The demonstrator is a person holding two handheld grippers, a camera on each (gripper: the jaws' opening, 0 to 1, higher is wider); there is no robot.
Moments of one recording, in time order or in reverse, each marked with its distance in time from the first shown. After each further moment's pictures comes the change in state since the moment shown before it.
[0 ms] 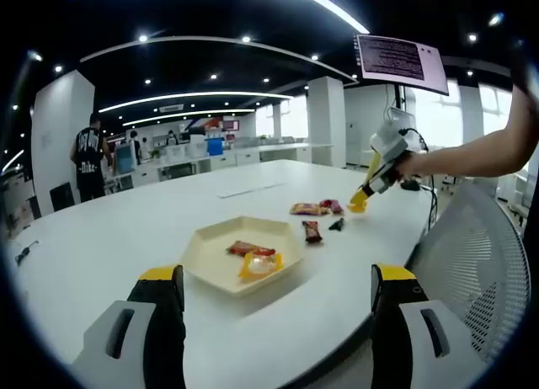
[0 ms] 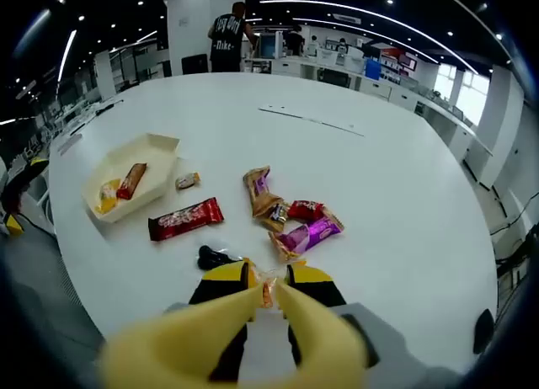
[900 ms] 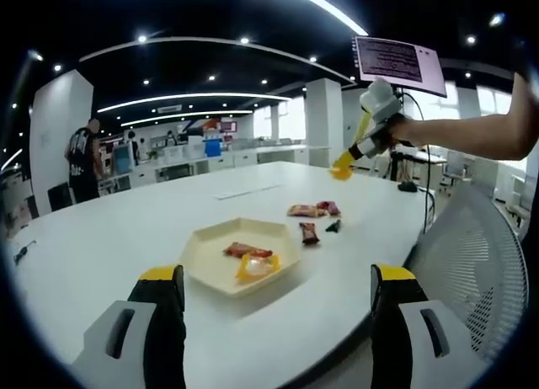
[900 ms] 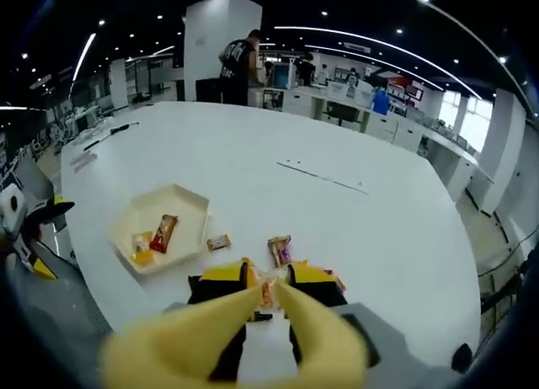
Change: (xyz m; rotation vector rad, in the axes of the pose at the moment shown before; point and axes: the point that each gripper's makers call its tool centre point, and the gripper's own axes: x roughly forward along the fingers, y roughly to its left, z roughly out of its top) left arm 0.000 -0.003 0.001 -0.005 -0.008 -0.015; right arm -0.031 0.024 0.088 -0.057 -0.135 0.018
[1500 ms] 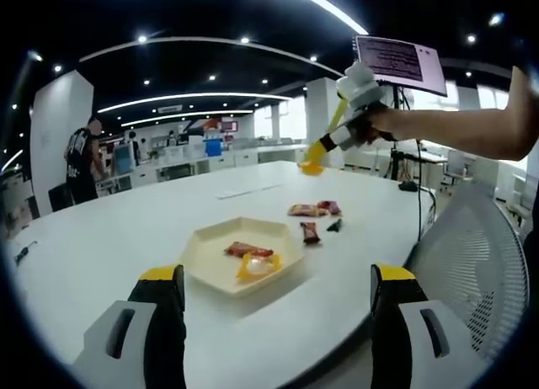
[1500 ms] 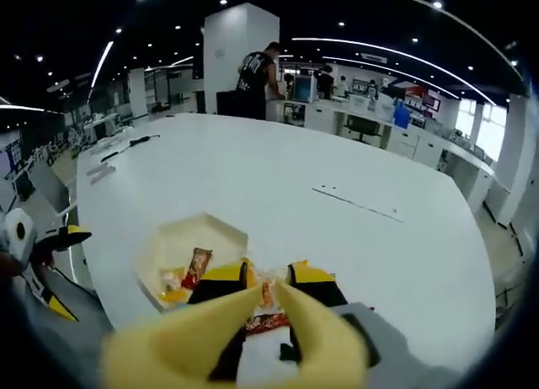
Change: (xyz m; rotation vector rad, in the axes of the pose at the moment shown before) left arm -0.001 0.002 0.001 0.003 -0.006 0.007; right arm 0.033 0.064 0.053 -0.028 -0.074 0.107
